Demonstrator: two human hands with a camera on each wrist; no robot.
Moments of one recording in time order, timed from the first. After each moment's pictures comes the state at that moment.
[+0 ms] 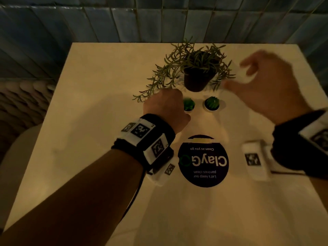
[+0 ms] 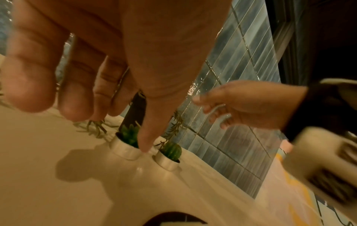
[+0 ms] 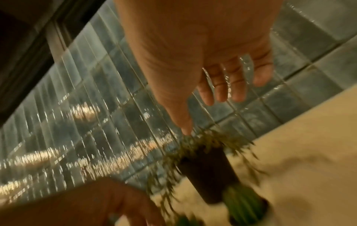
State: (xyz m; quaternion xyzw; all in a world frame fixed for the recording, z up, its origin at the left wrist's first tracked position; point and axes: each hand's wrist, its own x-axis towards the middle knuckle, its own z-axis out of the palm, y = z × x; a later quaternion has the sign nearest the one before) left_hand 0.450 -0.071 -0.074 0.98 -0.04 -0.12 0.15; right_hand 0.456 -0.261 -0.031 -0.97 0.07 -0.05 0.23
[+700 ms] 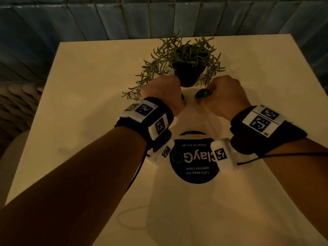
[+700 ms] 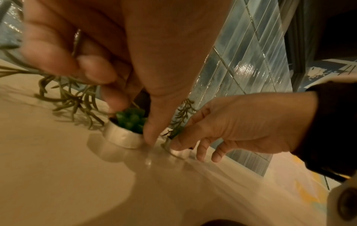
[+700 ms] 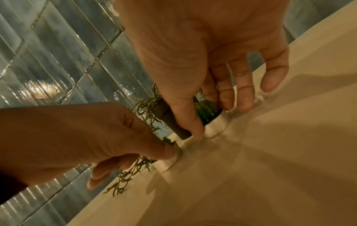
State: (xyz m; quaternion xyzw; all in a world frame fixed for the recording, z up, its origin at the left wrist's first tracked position) left_hand 0.479 -0.093 -0.077 0.99 -0.07 -0.11 0.10; right_hand 0.473 -0.249 -0.100 -0.96 0.10 0.05 0.25
